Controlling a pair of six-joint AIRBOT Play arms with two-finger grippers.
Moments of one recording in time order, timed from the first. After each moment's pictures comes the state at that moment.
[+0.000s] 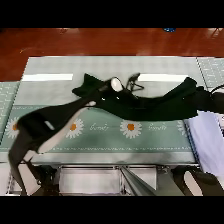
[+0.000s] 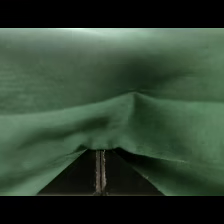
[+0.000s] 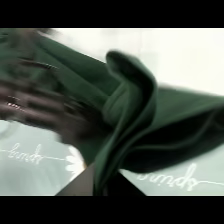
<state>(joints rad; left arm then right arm) -0.78 -1.99 1.67 0.69 -0.94 -1.49 -0.19 -0.66 0.94 -1.00 1.31 1.46</state>
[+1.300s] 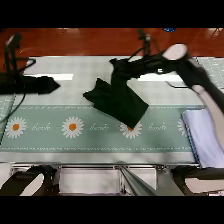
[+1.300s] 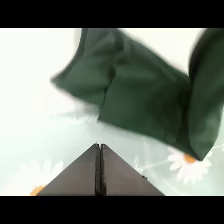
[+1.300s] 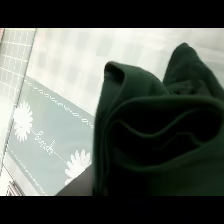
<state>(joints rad) -0.04 -0.89 1.00 1.09 -1.12 -1.47 0.35 -1.59 1.50 -0.65 0.98 1.36</state>
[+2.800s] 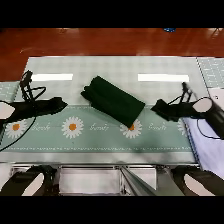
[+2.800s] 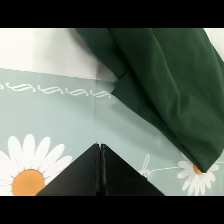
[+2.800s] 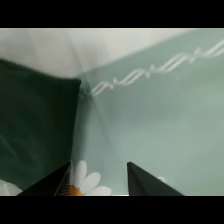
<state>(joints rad) -0.02 -0.82 0.64 0.95 -0.88 -1.49 0.05 -1.09 0.61 -0.93 0.80 1.71</state>
